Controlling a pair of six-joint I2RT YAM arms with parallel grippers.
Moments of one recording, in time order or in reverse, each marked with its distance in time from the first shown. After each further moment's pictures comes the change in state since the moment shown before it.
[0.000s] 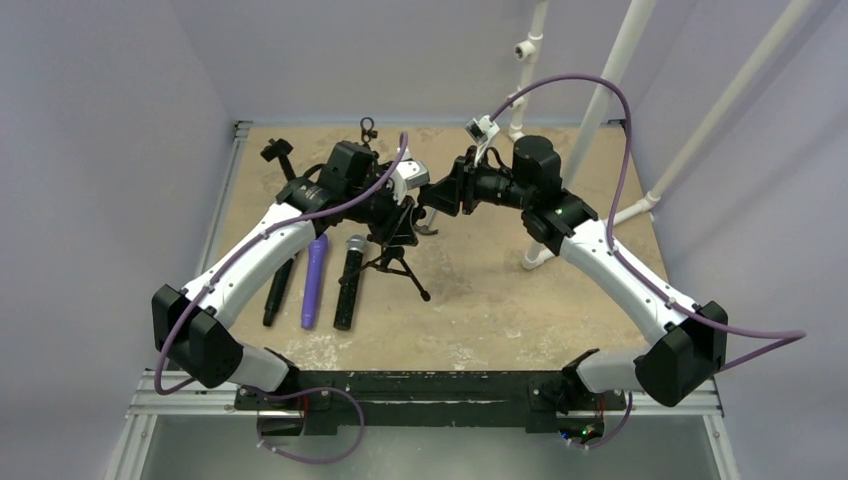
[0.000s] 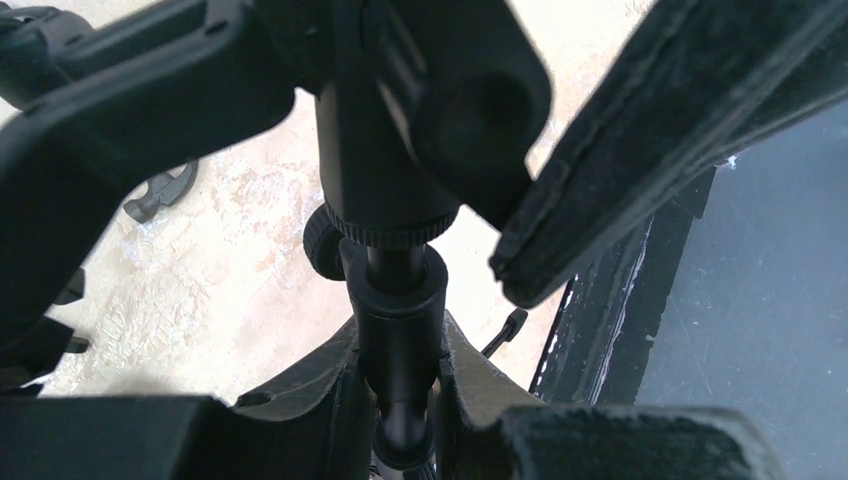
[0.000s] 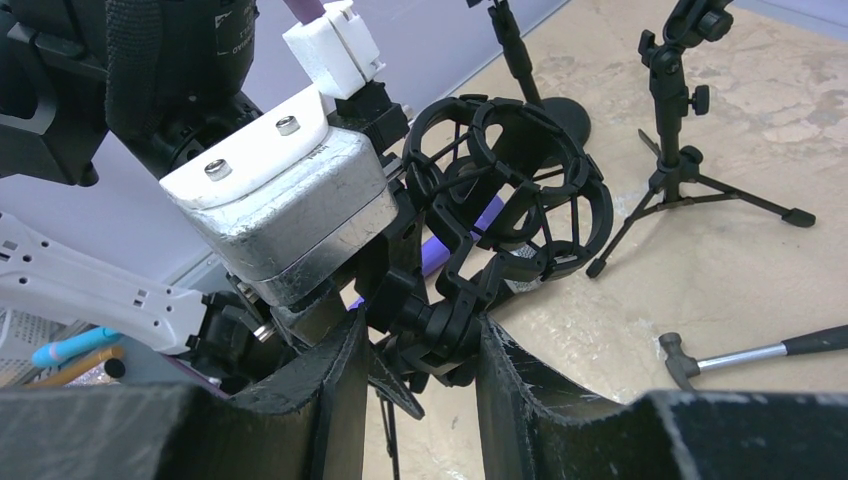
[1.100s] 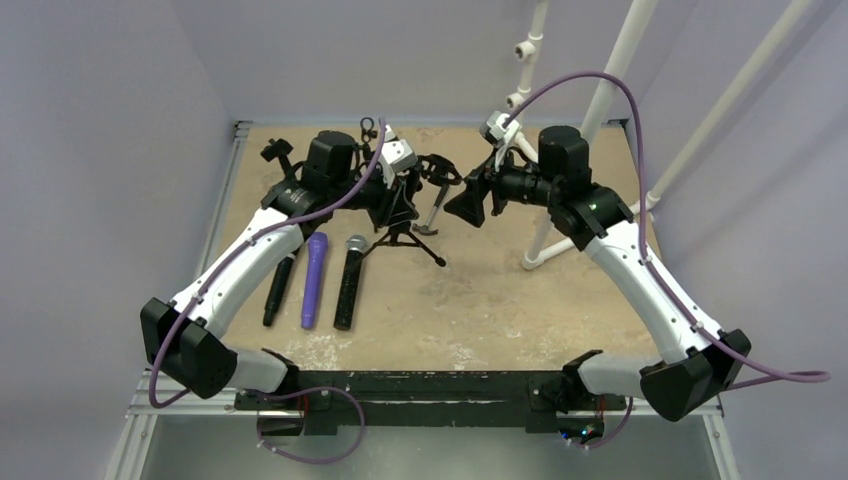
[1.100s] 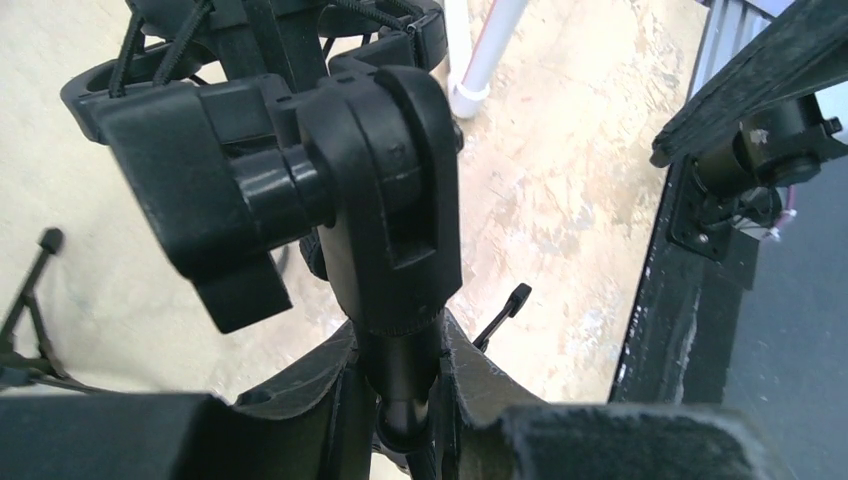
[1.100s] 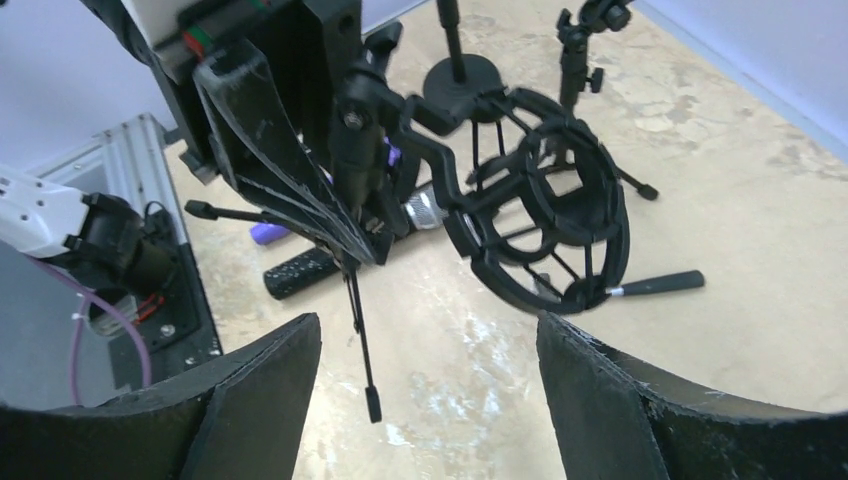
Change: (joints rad) left arm 0.056 -0.057 -0.035 0.198 0.026 -0.006; right arm -0.068 -0.073 0.129 -0.353 -0.009 -0.348
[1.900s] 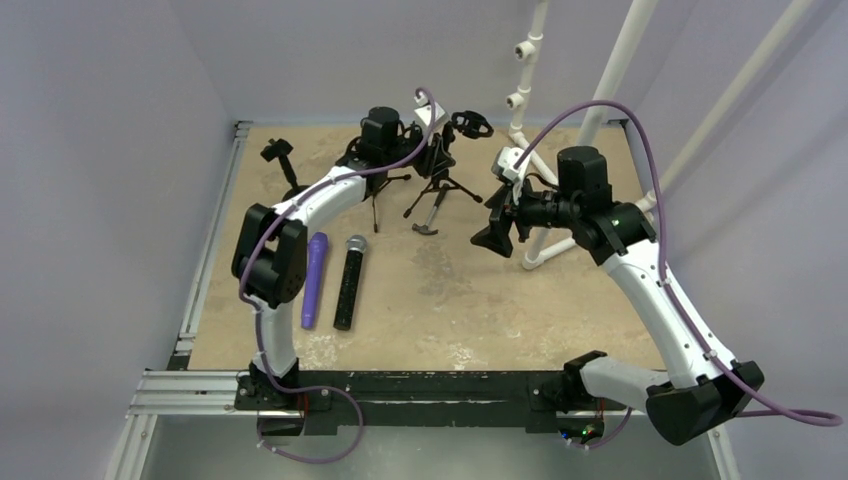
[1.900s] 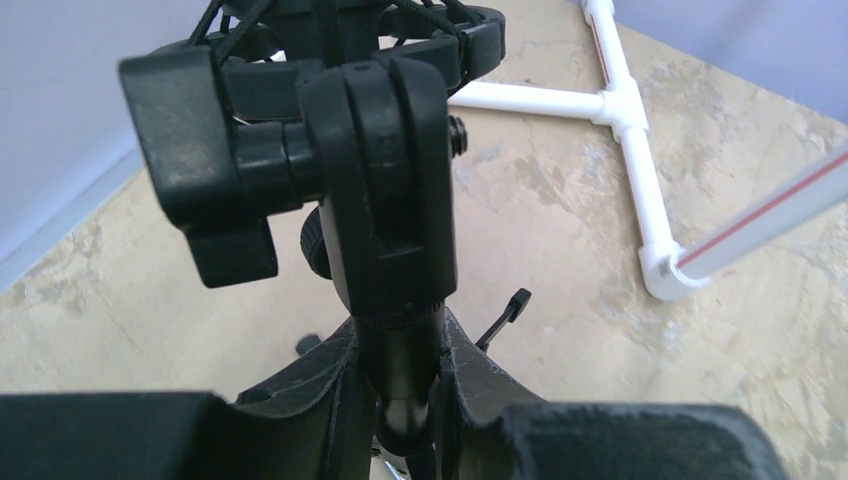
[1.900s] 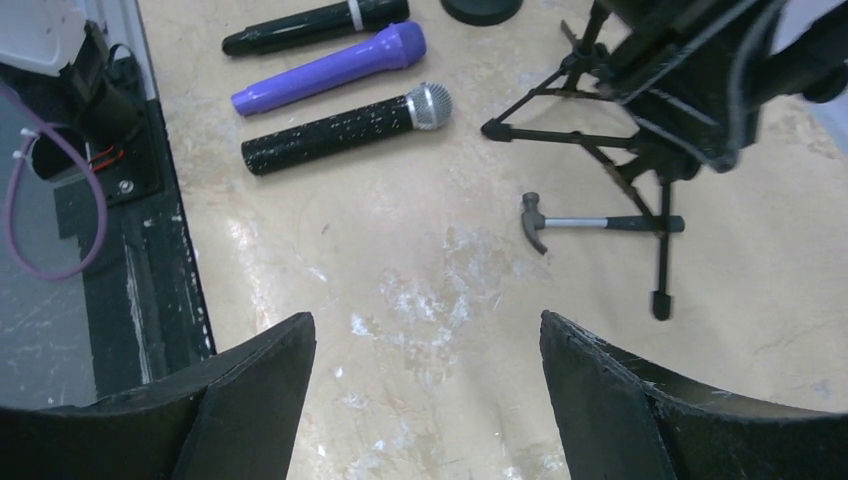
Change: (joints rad) left arm 0.022 0.558 0.227 0.600 -0.066 -0.089; right arm -0.095 -0.122 -0.073 -0.240 -0.099 -0.352
